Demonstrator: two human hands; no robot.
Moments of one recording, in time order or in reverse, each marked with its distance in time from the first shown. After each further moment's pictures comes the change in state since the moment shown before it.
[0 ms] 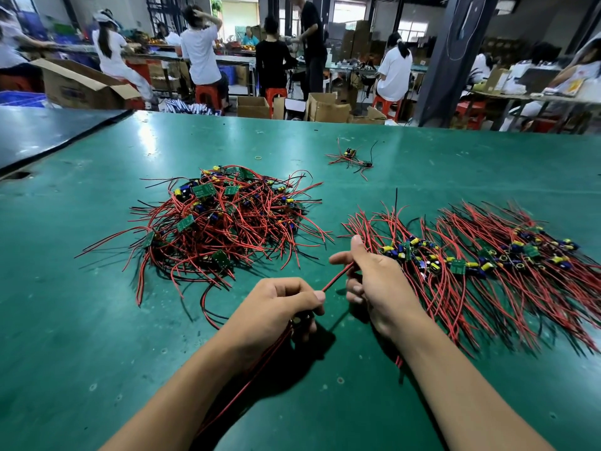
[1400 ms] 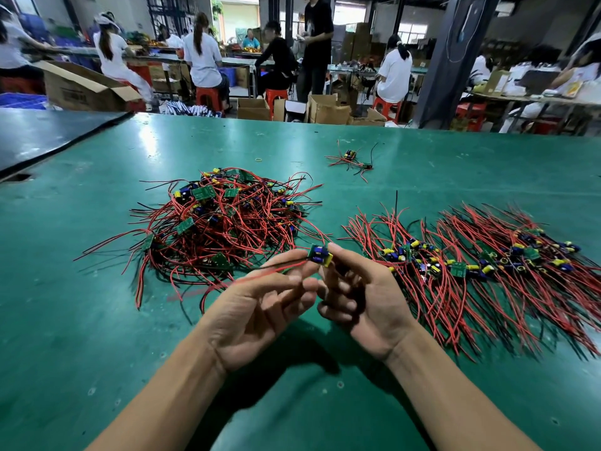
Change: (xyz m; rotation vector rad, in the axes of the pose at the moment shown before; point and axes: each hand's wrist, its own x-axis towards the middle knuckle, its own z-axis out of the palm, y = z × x) left_hand 0.003 0.009 -0.012 -0.782 -0.023 -0.077; right_hand -0.033 -0.016 0.018 0.307 -0.442 0.114
